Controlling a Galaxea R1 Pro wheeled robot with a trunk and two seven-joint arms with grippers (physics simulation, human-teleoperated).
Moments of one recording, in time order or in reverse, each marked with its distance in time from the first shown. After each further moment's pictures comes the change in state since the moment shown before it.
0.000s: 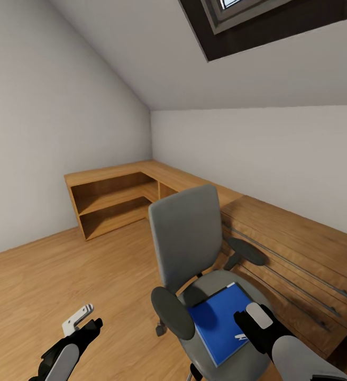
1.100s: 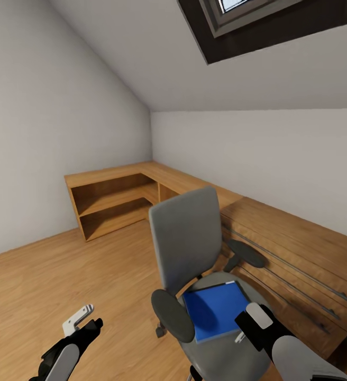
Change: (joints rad) left arm 0.000 0.000 -0.001 0.002 -0.001 0.000 -0.004; right arm 0.000 0.000 0.000 0.000 0.000 -0.002 0.000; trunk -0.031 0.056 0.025
